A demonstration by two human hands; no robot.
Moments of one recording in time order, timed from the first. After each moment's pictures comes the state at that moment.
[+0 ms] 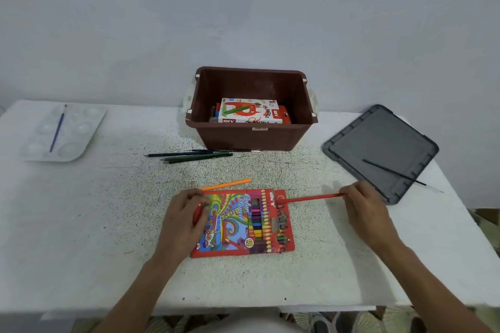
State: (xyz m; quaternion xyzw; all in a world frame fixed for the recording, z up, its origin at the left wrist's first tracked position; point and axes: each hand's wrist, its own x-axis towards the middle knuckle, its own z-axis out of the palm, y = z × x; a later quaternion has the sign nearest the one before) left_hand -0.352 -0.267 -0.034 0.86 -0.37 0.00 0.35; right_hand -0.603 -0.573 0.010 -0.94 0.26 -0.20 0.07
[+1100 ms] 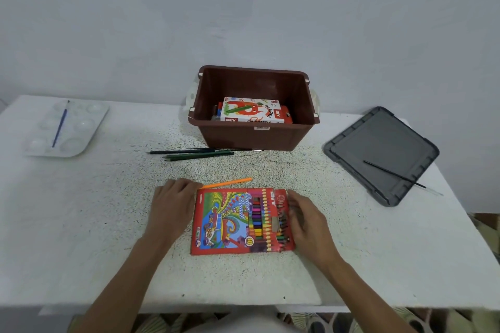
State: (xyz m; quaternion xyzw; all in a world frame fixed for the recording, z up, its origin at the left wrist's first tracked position) left_hand -0.315 -0.270 -0.027 0.89 -0.42 0.09 0.17; right_hand -0.554 -0.476 -0.011 -0.87 0.25 -0.19 0.38
